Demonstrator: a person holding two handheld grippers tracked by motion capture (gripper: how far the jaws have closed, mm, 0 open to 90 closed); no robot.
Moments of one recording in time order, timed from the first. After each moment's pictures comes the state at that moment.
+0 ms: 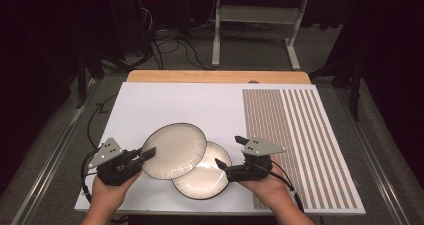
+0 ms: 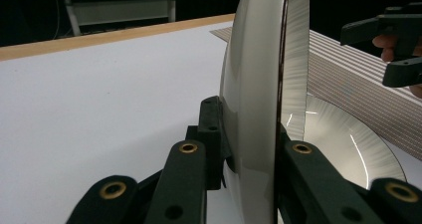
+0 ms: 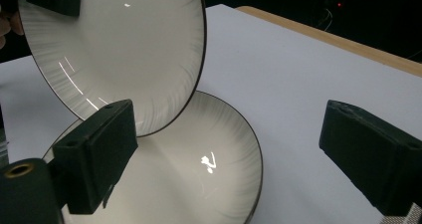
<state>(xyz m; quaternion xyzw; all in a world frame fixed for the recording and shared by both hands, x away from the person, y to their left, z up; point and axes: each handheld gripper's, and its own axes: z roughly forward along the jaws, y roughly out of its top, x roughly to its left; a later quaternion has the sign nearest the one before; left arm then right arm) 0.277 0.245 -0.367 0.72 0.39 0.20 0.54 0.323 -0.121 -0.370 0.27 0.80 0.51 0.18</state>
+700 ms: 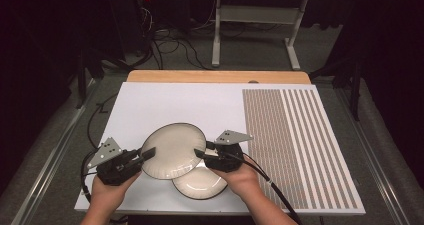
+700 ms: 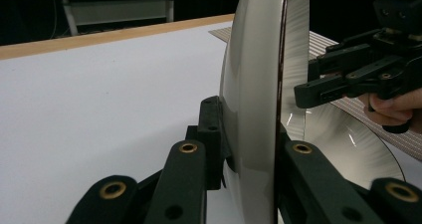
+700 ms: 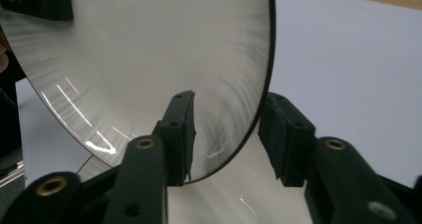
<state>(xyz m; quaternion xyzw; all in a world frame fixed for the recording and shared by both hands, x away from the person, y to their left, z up) 0.278 0.248 -0.368 0.72 0.39 0.20 0.54 0.350 -0.062 -0.392 0.30 0.81 0.50 0.09</state>
